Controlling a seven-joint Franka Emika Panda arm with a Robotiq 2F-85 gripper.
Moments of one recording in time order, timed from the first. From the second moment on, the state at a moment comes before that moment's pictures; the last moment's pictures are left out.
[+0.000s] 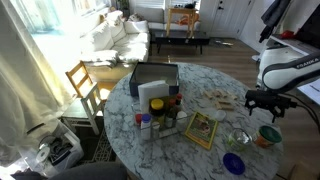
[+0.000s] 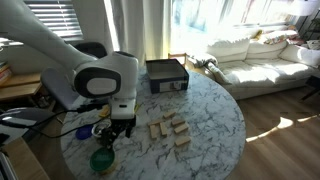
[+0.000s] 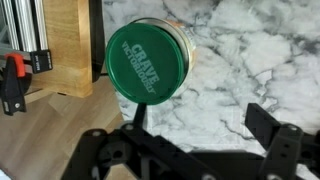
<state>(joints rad) -0.20 0.12 -0.26 -2.40 -0.15 2.27 1.11</state>
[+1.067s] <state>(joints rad) -0.25 0.30 -0.31 -2.27 0.05 2.09 1.12</state>
